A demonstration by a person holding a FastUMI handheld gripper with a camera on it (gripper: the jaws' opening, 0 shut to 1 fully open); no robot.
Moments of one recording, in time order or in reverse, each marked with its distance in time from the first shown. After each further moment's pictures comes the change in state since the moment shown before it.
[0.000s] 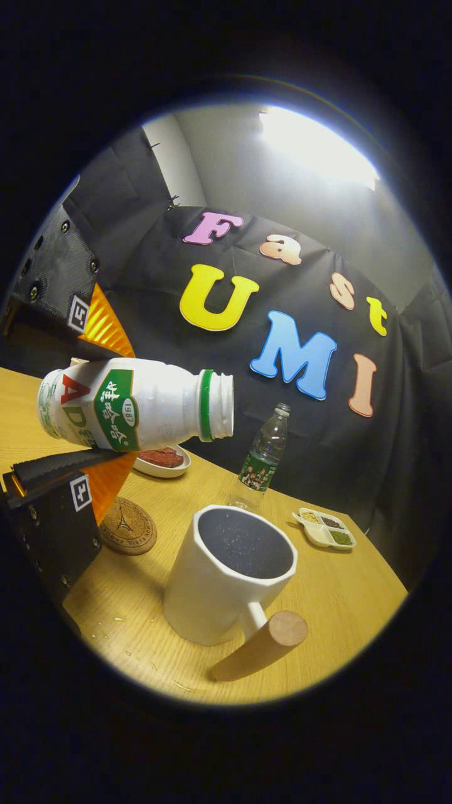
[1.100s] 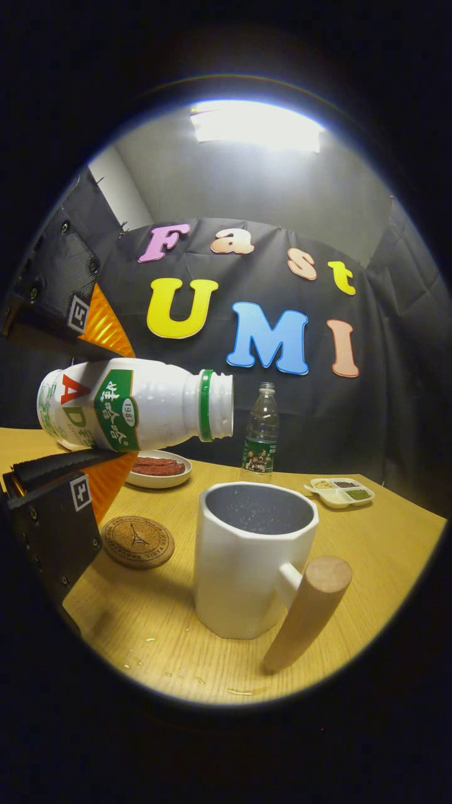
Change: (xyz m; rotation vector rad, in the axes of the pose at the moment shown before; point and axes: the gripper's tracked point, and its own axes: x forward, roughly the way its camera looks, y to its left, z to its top) arm 0.004 0.002 0.012 0.253 -0.070 0.029
